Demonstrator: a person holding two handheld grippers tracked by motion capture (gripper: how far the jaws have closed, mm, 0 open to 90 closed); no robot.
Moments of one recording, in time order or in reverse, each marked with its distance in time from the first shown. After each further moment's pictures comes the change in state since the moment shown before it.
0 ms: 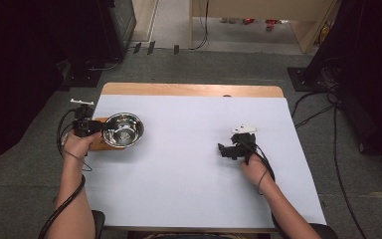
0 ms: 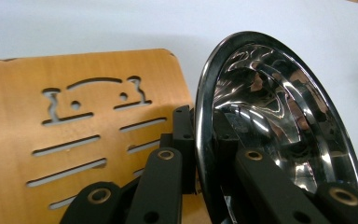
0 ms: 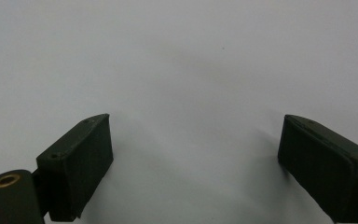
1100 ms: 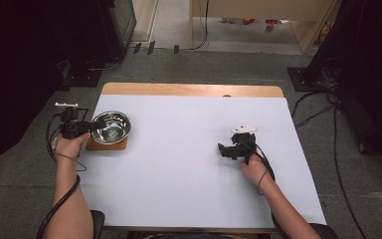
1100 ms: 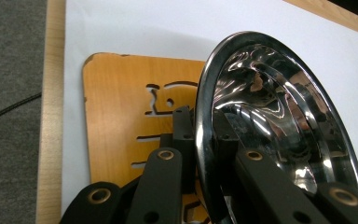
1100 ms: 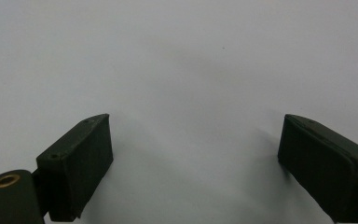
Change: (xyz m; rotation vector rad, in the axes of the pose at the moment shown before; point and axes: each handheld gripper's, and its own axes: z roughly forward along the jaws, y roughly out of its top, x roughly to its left) left arm 0.044 -0.010 -0.011 -0.078 0.069 -0.124; right arm -0.001 0.000 0.000 0.001 0.003 0.002
